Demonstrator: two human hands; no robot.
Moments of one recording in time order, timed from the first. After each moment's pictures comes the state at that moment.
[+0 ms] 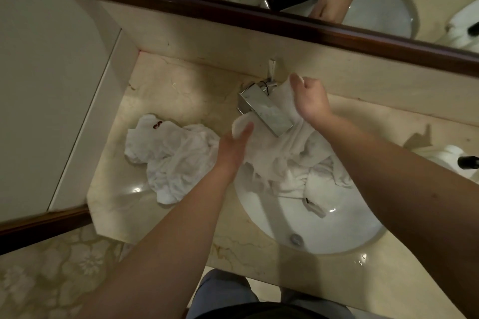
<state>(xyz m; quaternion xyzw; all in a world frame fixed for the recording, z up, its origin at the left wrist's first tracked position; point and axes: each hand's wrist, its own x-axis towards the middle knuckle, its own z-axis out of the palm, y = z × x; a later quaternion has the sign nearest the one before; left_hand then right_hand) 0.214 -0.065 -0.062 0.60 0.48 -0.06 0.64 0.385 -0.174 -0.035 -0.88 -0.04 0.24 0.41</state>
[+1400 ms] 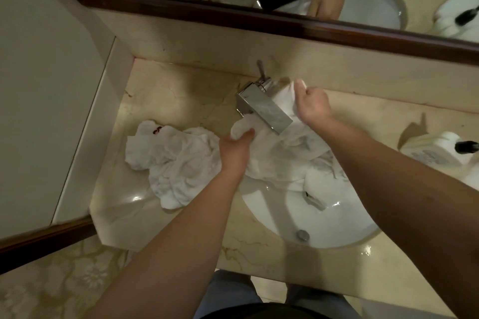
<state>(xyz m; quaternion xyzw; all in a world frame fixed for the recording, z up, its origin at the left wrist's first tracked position) 0.217 -0.076 -0.047 0.56 0.51 0.03 0.66 0.368 -0.183 -0.030 -0.92 0.00 0.23 0.33</state>
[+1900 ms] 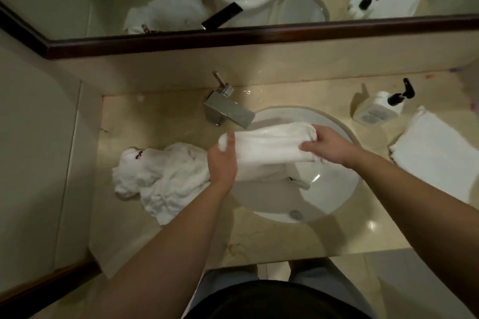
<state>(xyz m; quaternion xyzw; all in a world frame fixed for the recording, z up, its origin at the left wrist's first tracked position) 0.185 -0.099 -0.024 0.68 0.42 -0.01 0.60 0.267 -0.332 0.007 -0.88 -0.02 0.34 0.33</state>
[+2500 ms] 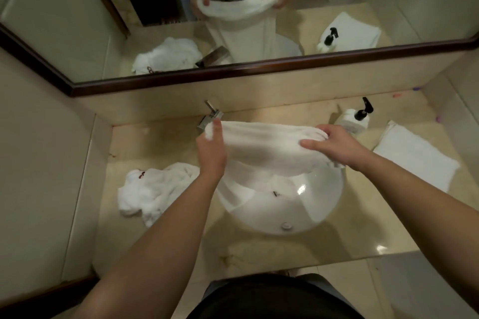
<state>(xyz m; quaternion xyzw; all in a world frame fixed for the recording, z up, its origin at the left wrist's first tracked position) 0.200 -0.113 0.078 0.71 0.33 0.06 0.62 0.251 -0.379 0.088 -0.88 0.01 0.25 0.41</state>
